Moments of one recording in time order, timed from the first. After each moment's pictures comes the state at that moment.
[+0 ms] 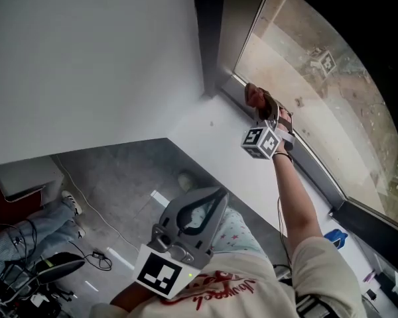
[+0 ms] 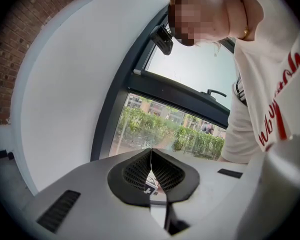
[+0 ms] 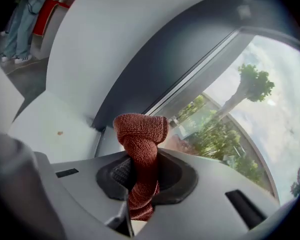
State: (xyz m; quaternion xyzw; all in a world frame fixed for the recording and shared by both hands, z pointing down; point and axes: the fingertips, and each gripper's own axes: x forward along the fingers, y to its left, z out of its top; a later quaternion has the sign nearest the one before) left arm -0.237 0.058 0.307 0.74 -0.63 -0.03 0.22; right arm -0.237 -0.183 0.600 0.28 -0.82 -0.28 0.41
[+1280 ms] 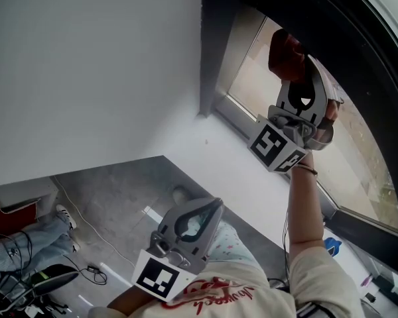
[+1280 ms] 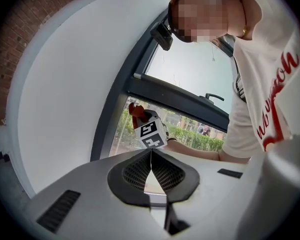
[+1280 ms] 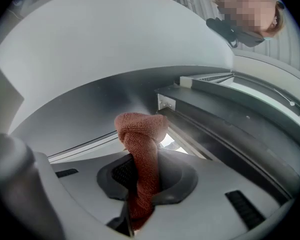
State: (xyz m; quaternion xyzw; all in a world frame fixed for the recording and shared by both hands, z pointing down) left arm -0.253 0.058 0.298 0.76 -0.62 -0.05 0.20; right arm -0.281 -0.204 0.244 0.46 -0.71 -0.51 0.15
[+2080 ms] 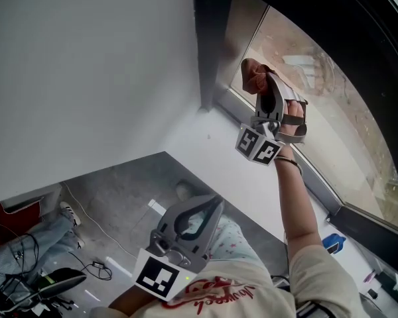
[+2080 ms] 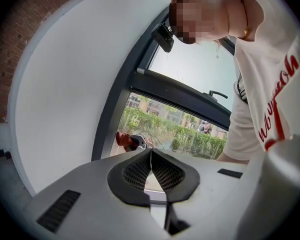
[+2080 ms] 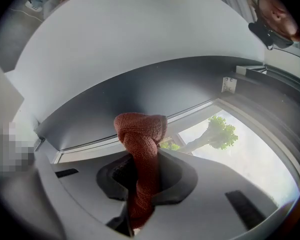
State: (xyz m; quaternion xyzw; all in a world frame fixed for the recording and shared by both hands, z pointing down) left arm -0.251 0.046 0.307 0.75 -0.62 -0.04 0.22; right arm -0.293 -0.211 0.409 0.36 -0.73 -0.52 0.27
